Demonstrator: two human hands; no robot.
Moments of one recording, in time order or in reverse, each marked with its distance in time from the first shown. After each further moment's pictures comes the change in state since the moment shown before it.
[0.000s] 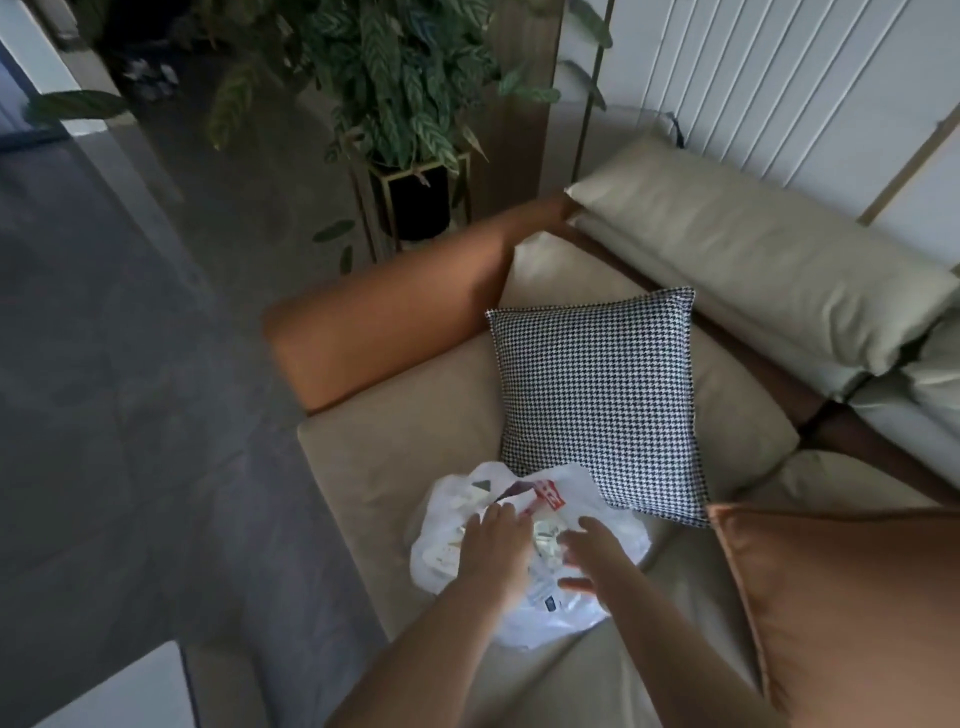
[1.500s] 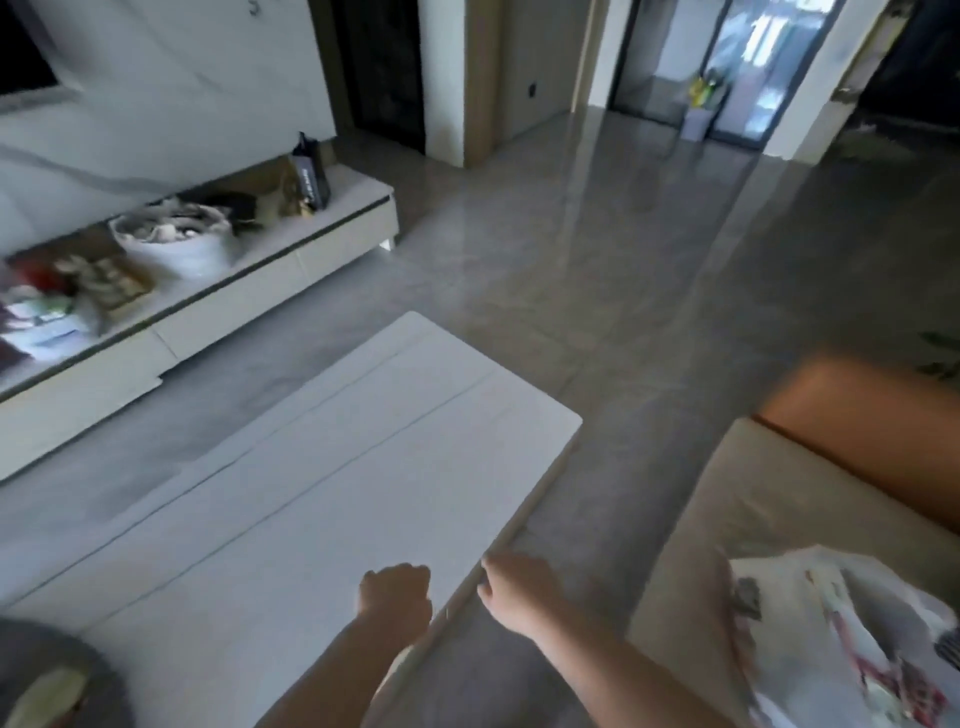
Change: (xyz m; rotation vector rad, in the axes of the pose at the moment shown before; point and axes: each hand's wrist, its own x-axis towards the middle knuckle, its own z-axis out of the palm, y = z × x) left_hand -0.548 0.027 0.179 -0.597 -0.063 -1.365; right_hand -0.306 0.287 0.205 -1.965 -0.925 -1.509
